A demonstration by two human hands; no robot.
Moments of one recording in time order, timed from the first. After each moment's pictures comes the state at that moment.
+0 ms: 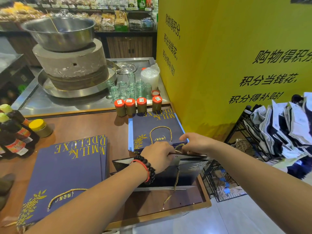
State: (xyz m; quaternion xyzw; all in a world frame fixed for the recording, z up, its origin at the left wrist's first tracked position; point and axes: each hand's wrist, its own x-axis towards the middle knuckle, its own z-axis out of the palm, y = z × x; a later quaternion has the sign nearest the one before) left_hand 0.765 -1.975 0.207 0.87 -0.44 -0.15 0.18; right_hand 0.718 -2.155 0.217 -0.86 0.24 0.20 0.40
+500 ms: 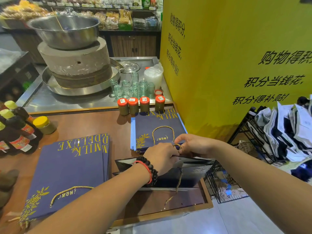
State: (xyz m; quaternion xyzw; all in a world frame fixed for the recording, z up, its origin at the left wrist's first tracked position) left_hand 0.761 -1.970 0.210 0.86 -0.45 -0.14 0.19; right_hand 0.727 -2.154 0.210 -0.79 0.21 0.28 0.50
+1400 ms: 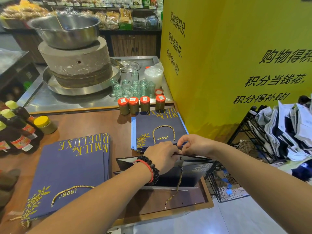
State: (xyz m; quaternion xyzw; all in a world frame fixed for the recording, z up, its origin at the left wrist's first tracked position) left_hand 0.759 -1.973 0.215 0.88 -0.44 -0.14 0.16; right_hand 0.718 -2.151 0.212 -0.82 0.16 0.23 0.49
